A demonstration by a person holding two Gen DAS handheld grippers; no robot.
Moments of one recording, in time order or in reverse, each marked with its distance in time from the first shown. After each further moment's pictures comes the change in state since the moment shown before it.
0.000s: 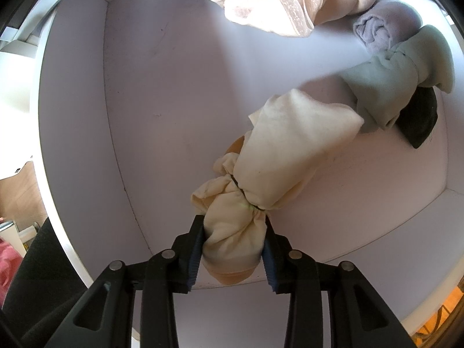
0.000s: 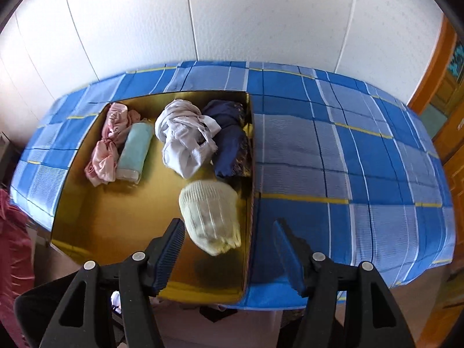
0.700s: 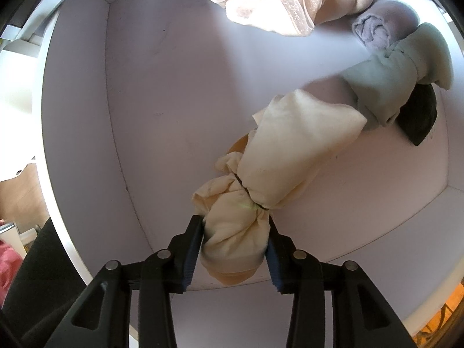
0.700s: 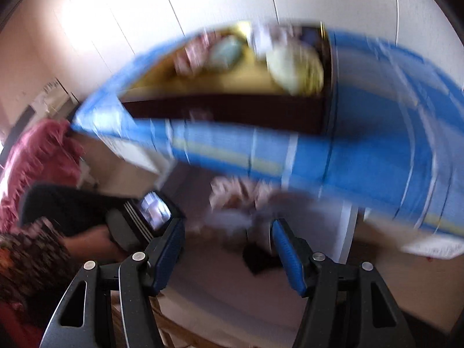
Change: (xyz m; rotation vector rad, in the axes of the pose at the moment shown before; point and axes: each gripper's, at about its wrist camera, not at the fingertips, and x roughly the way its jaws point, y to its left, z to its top) left arm -0.007 0.009 -0.007 0.004 -0.017 0.005; right arm 0.035 0.016 -0.174 -0.193 0.026 0.329
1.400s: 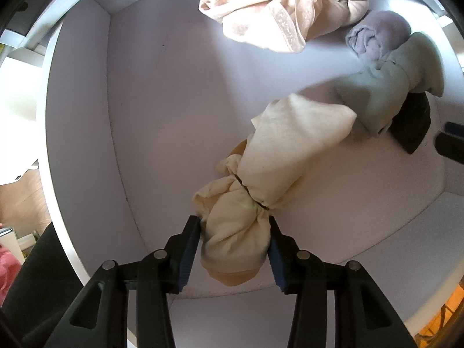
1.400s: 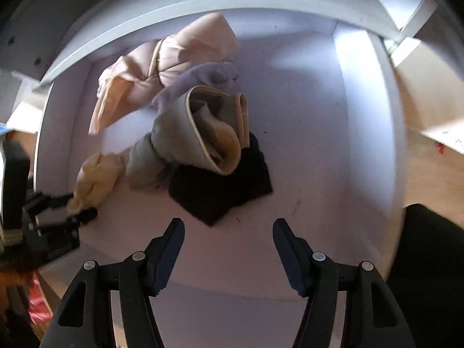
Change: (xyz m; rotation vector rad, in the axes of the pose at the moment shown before) left arm -0.012 -0.004 -0.008 -0.004 -0.050 -0.011; right arm 0.179 -0.070 -0.075 0.354 0.408 -0.153
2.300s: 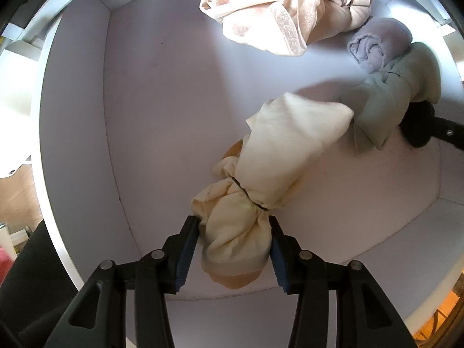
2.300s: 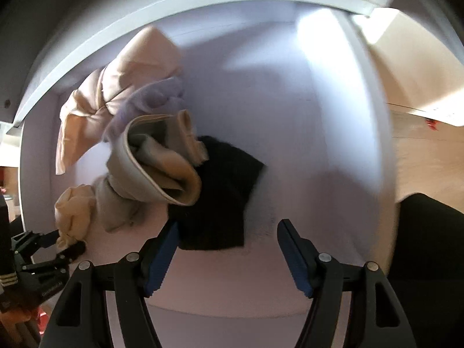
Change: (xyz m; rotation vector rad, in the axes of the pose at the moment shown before) left arm -0.006 0.022 0.010 -0.028 0.002 -0.040; right arm 0.010 -0.033 0.003 0.103 -0.005 -0.048
